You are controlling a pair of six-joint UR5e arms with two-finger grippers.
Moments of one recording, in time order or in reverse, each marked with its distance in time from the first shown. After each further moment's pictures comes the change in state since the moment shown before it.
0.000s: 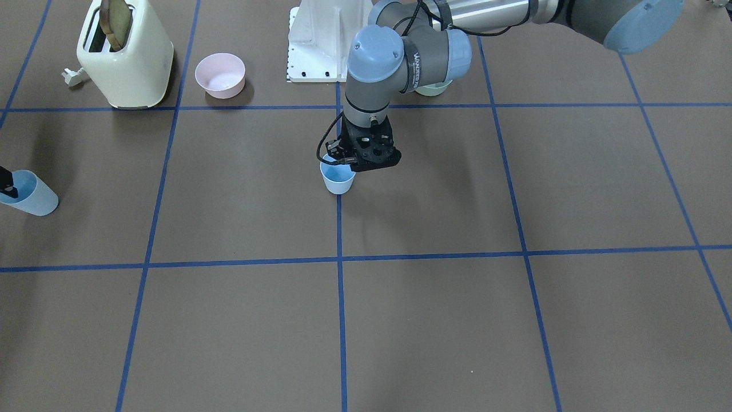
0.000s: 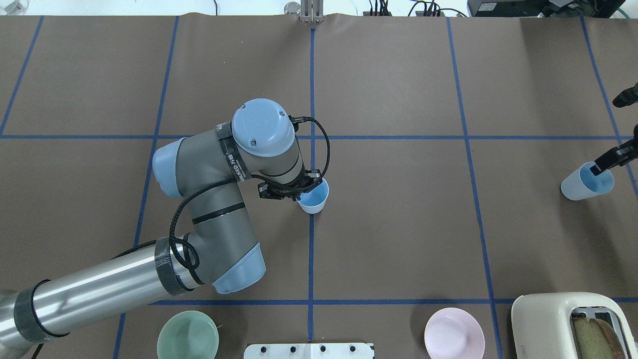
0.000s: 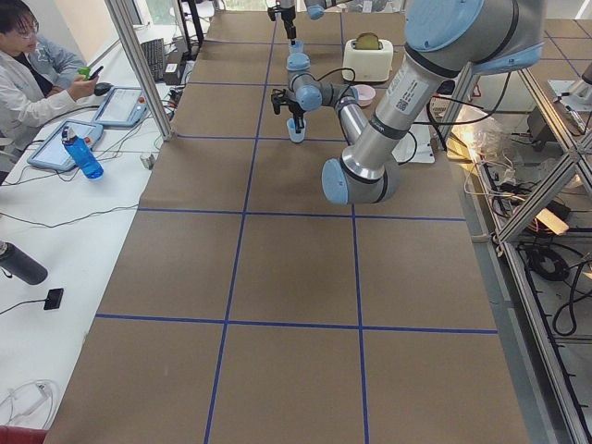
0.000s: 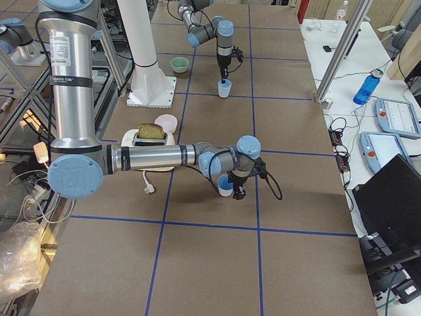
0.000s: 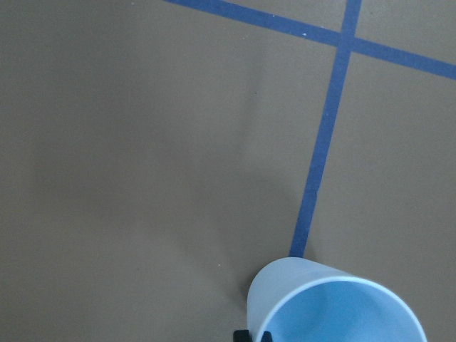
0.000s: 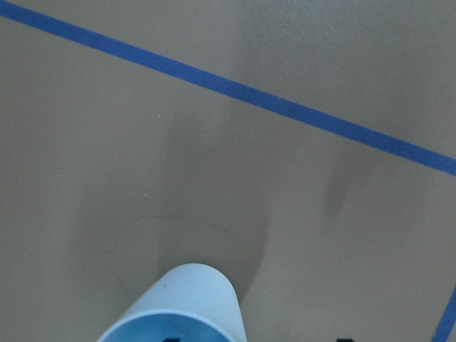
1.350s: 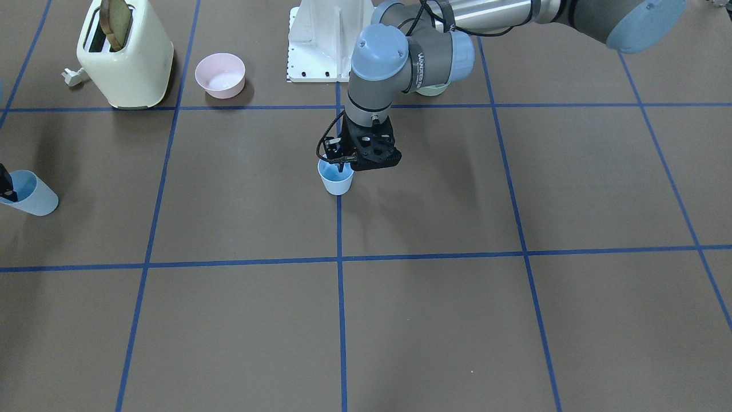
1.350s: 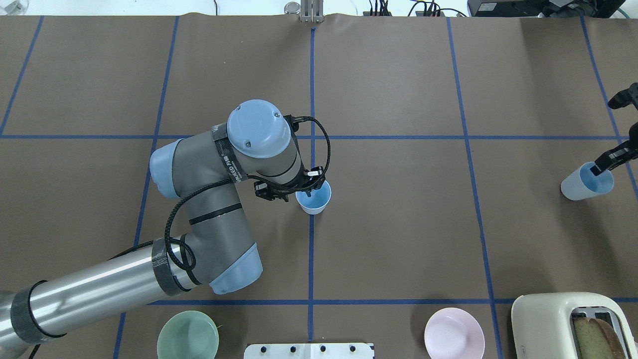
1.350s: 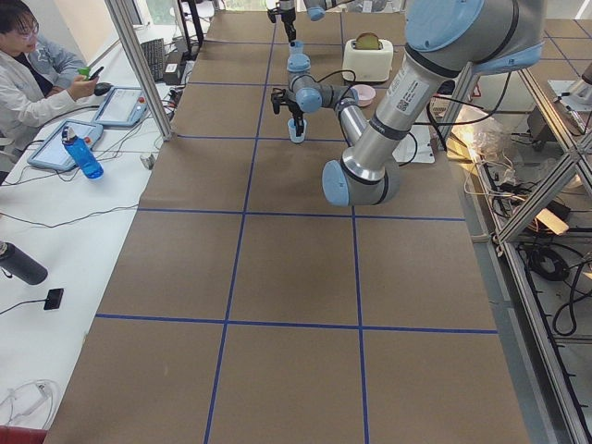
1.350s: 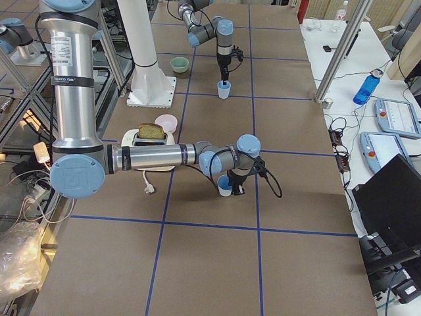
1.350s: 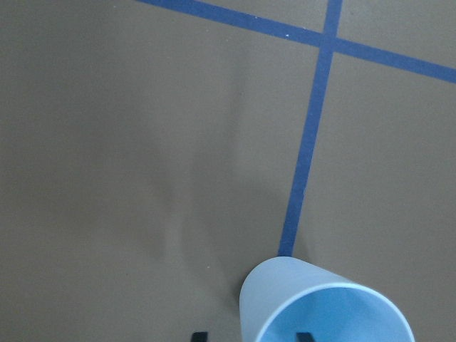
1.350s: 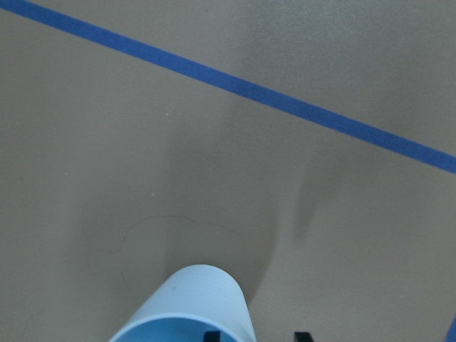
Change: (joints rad) left arm -0.004 0.013 -0.011 -0.041 0.001 0.016; right arm -0.020 0.005 0.001 0.001 -0.002 -0.001
